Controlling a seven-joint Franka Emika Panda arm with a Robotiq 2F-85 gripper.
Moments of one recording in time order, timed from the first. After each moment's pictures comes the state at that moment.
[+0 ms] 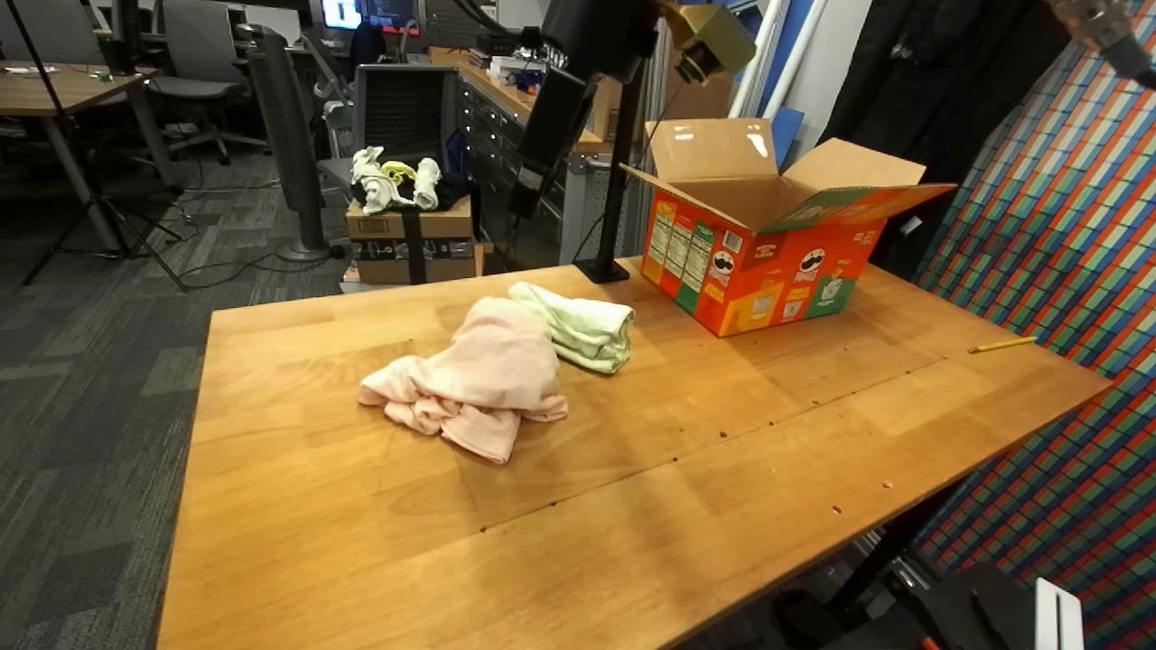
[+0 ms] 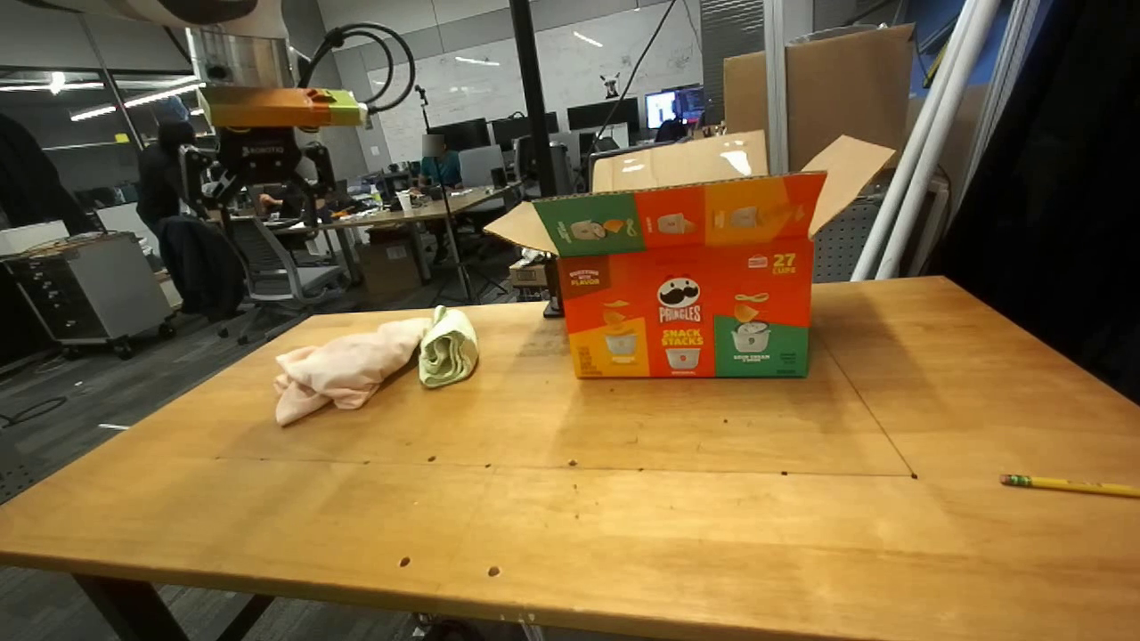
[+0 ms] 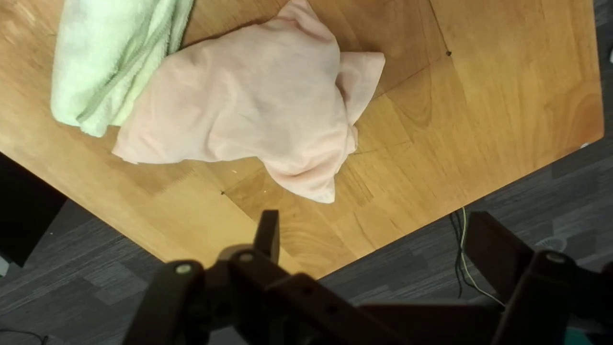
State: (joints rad) arm 0.28 -0.13 0.11 -2.12 0.33 2.13 -0.87
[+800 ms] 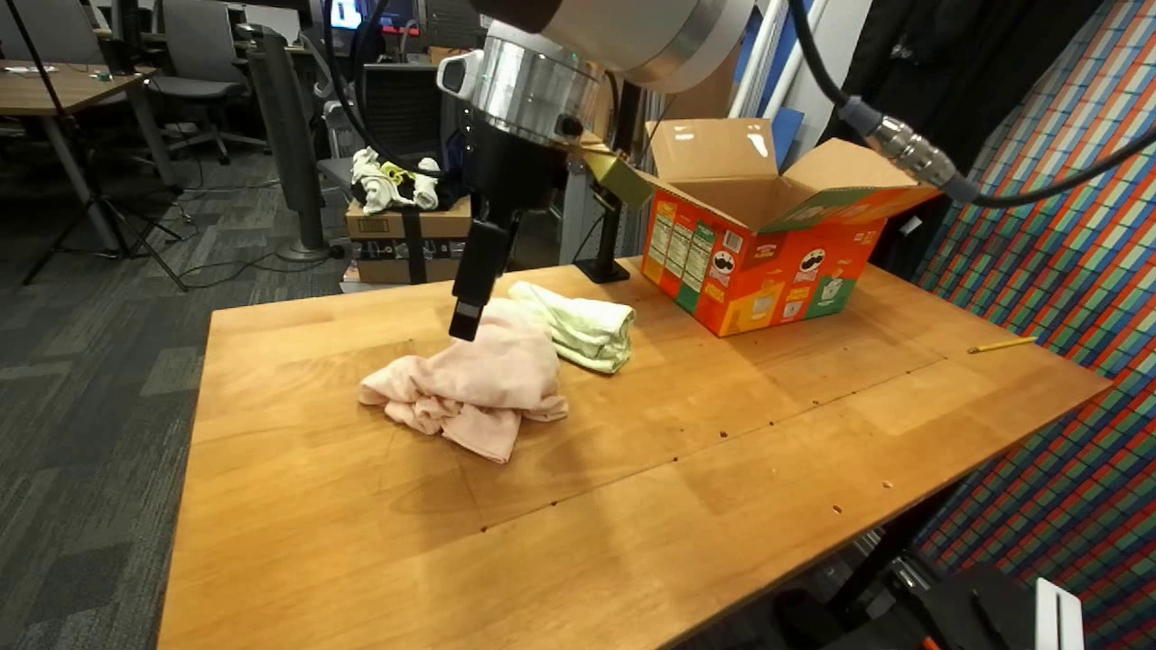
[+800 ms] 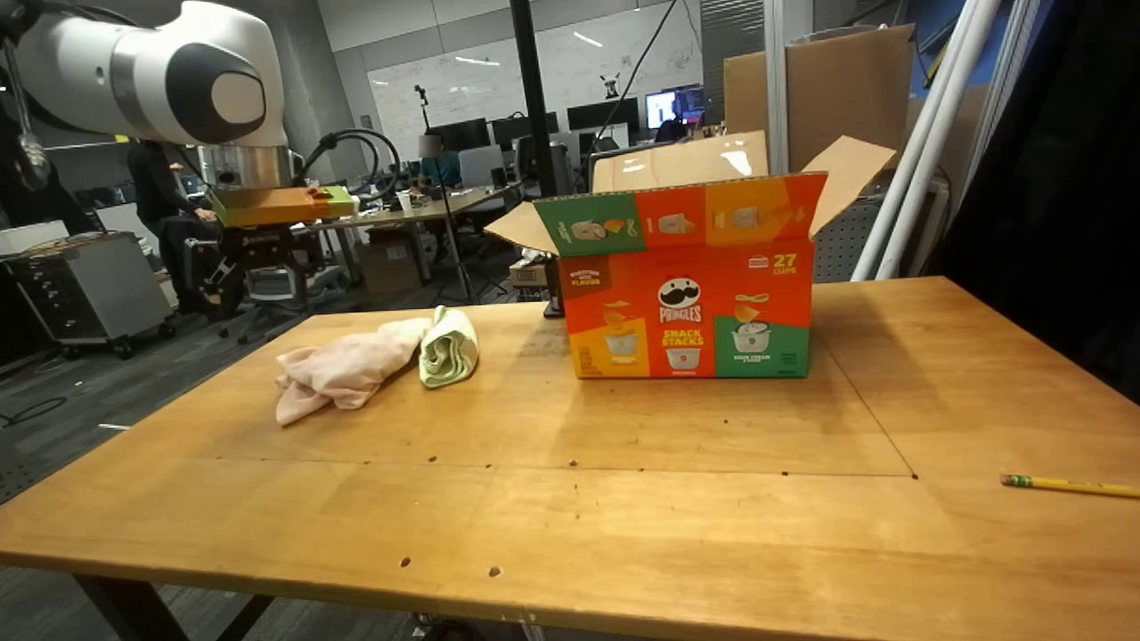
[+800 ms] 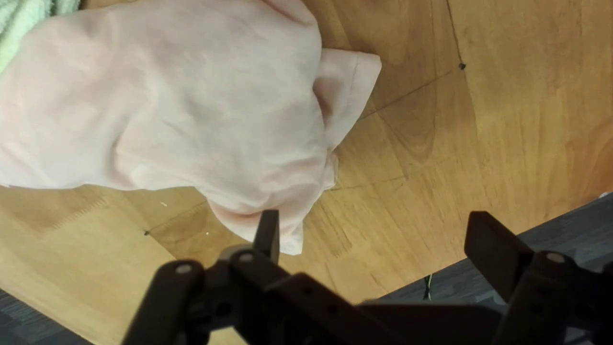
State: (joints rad) arm 0.28 0.07 0.21 -2.12 0.32 2.26 -0.91
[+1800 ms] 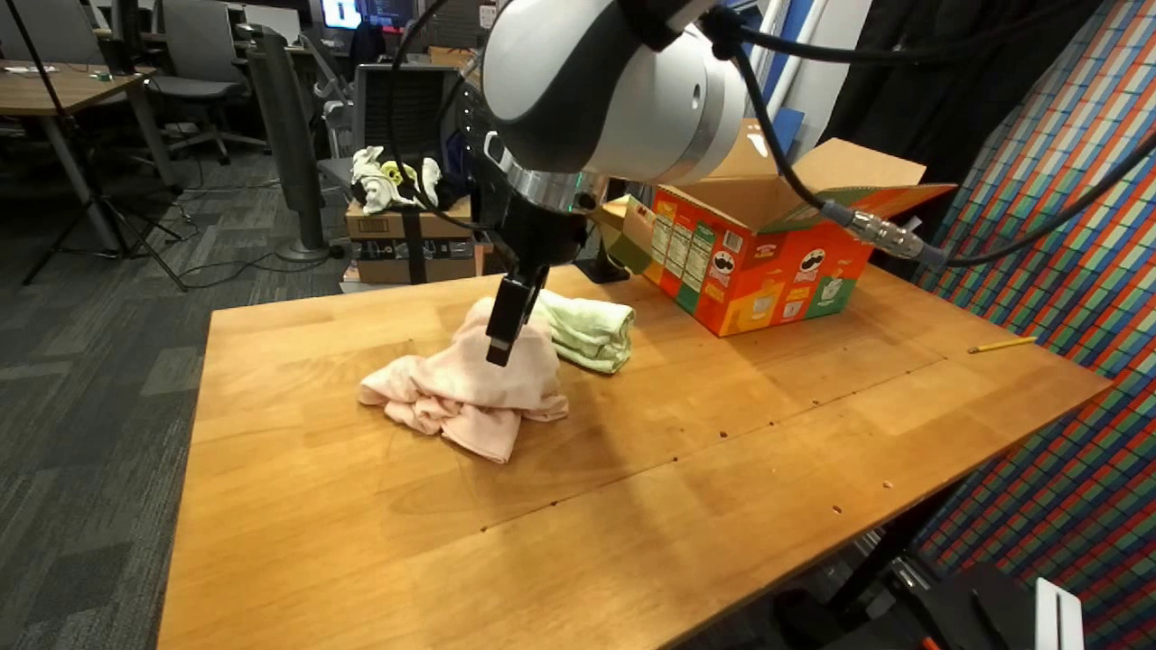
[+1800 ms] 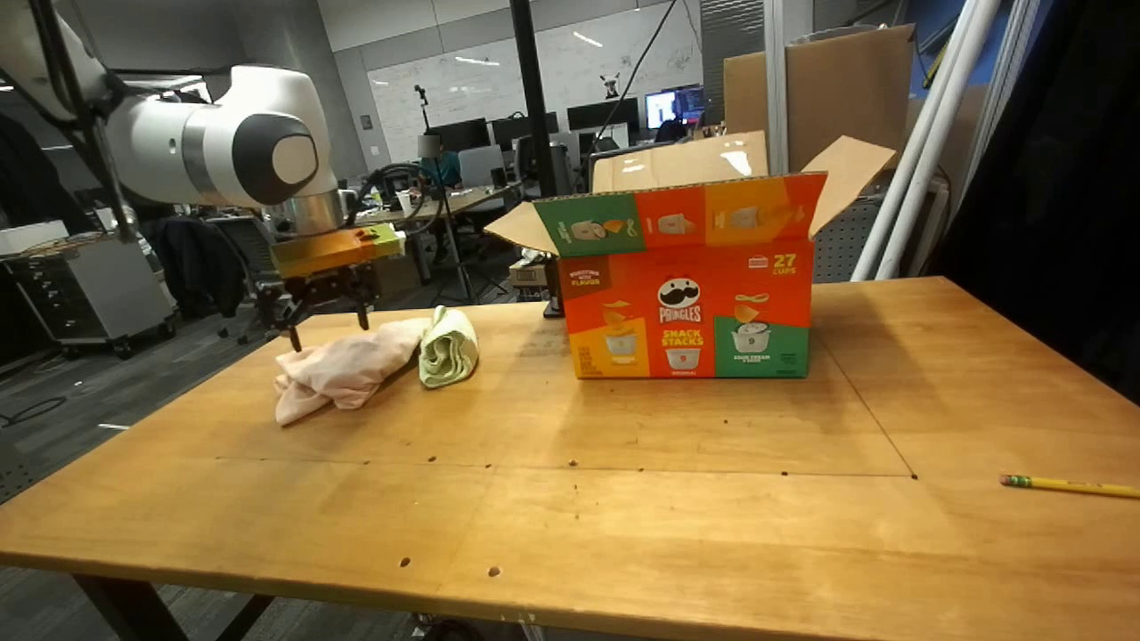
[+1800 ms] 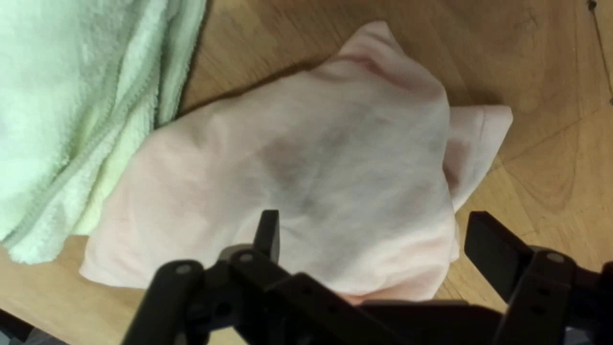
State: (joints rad) arm 0.22 0.17 0.21 -2.18 0.21 2.48 -0.79
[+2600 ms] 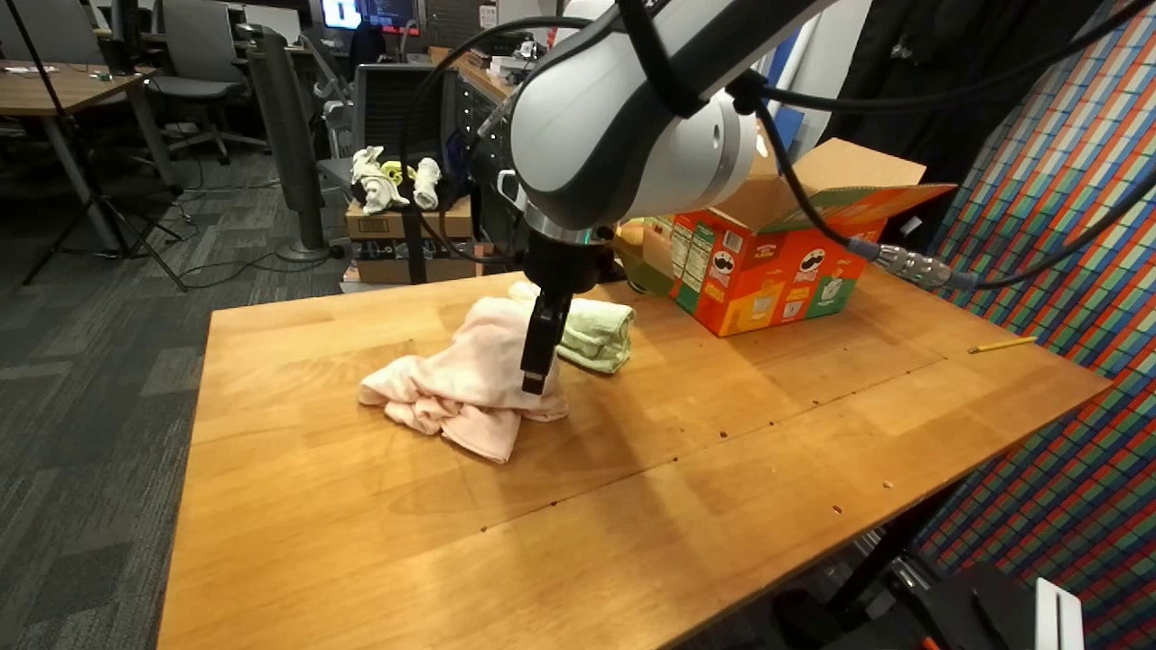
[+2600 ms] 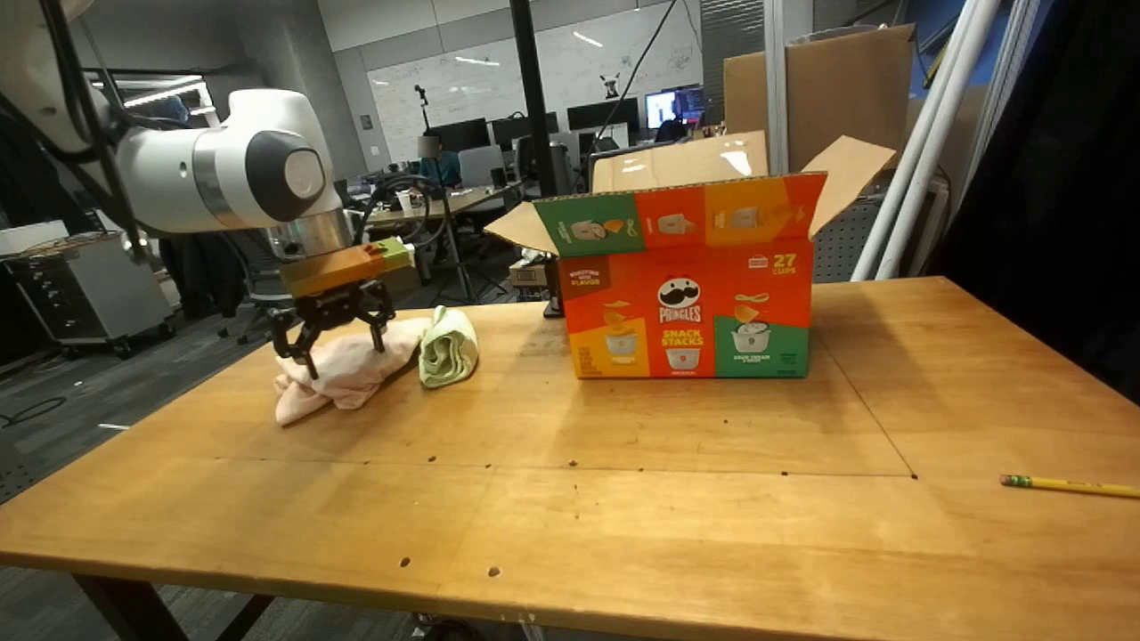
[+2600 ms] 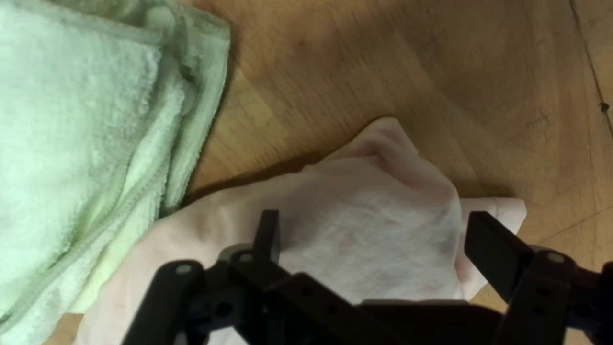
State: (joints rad) arm 0.20 0.17 0.21 -2.24 0.06 2.48 -0.73
